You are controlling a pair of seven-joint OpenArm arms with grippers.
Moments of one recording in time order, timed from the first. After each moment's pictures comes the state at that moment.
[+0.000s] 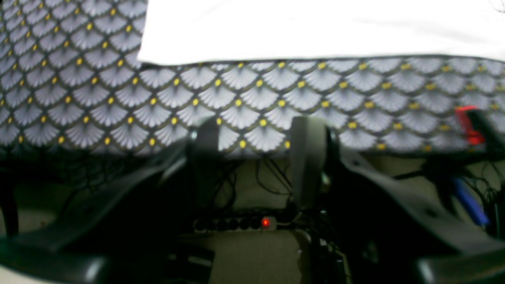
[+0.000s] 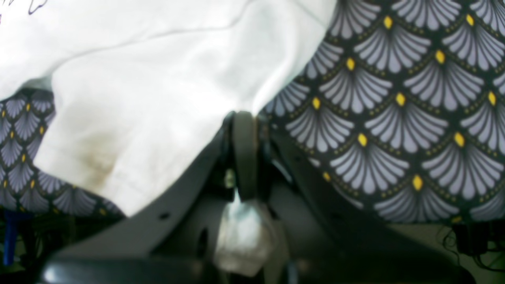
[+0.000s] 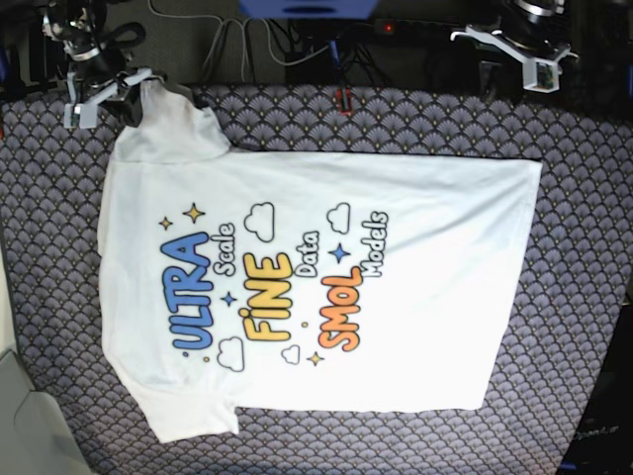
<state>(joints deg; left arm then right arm) 51.5 -20.8 -5.5 108.0 -20.4 0.0 0.8 -37.3 14.2 14.9 92.5 29.4 17.2 -14.2</state>
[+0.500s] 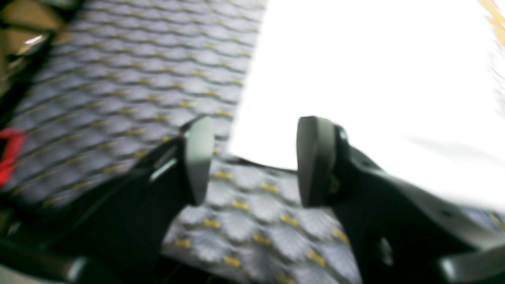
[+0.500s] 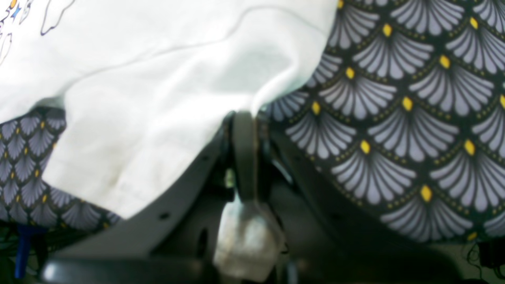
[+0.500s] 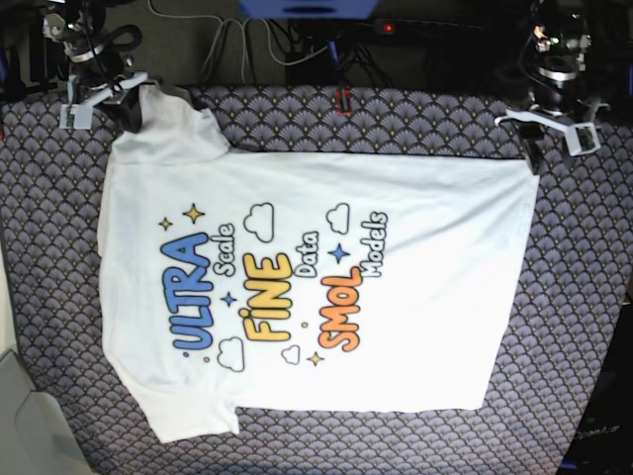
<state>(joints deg) 33.7 -14.8 -16.7 97.0 -20.4 -0.1 0.7 -35.6 14.4 15.2 87.8 31.4 19.4 -10.5</state>
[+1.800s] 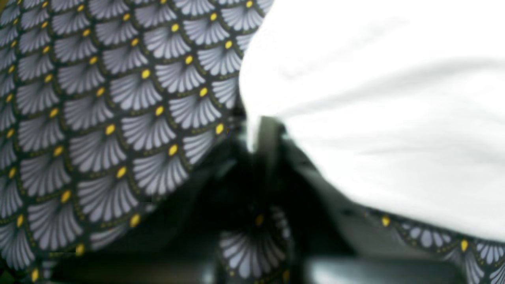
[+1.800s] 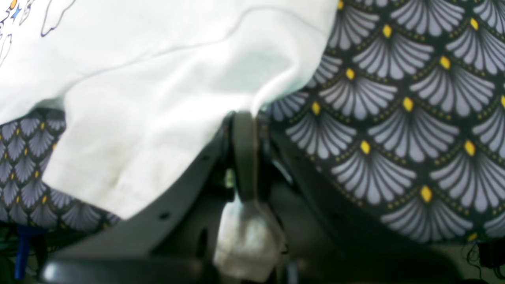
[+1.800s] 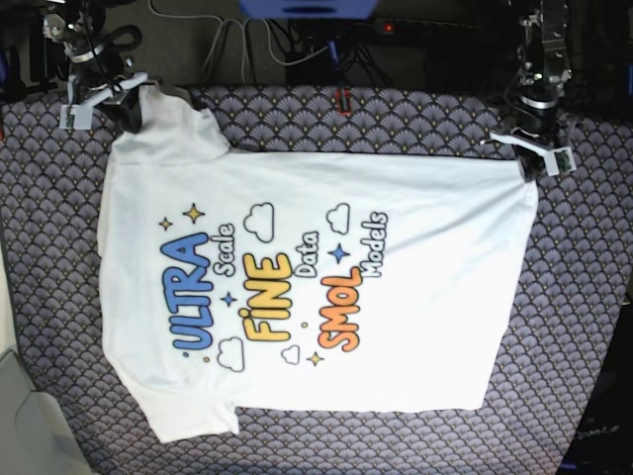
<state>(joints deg) 21.3 -14.9 -11.9 78.3 -20.4 -1.1 -1.0 -35.5 14.4 15.2 87.7 31.4 19.4 -10.6</state>
